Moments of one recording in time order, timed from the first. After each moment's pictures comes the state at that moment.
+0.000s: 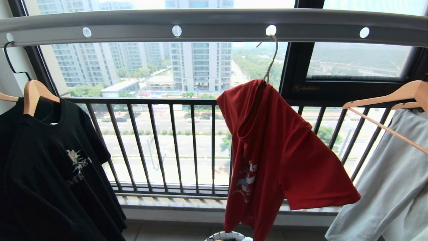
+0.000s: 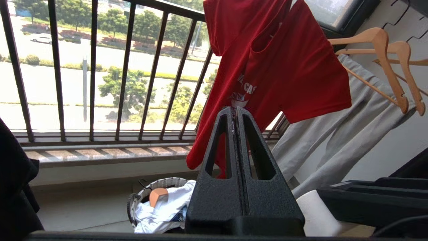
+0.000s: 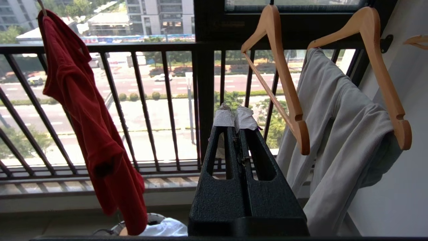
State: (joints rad) left arm 0.03 0.26 -0.72 0.40 -0.46 -0.39; right arm 0.18 0.46 -1.03 0.55 -0.29 0.02
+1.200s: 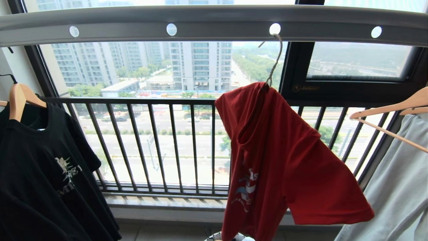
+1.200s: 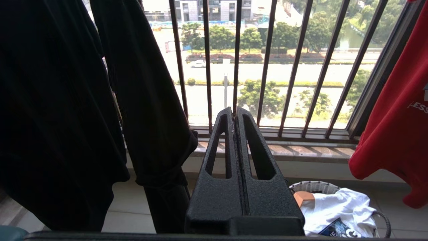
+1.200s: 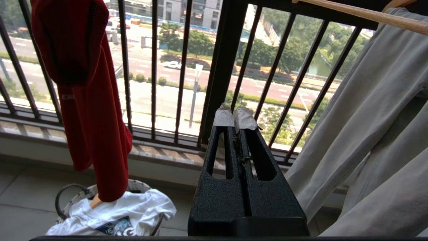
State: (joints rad) left arm 0.00 0.00 0.00 0.00 0.01 0.00; right arm 0.01 0.03 -0.18 0.15 0.01 -0.14
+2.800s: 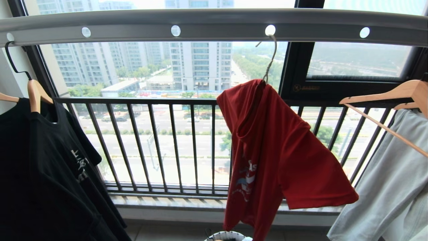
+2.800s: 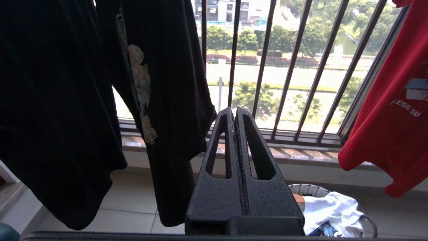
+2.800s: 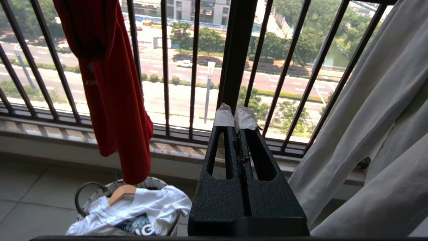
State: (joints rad) left arm 0.00 0.00 0.00 0.00 0.01 -0.05; right arm 0.01 0.00 0.00 0.01 0.03 -0.08
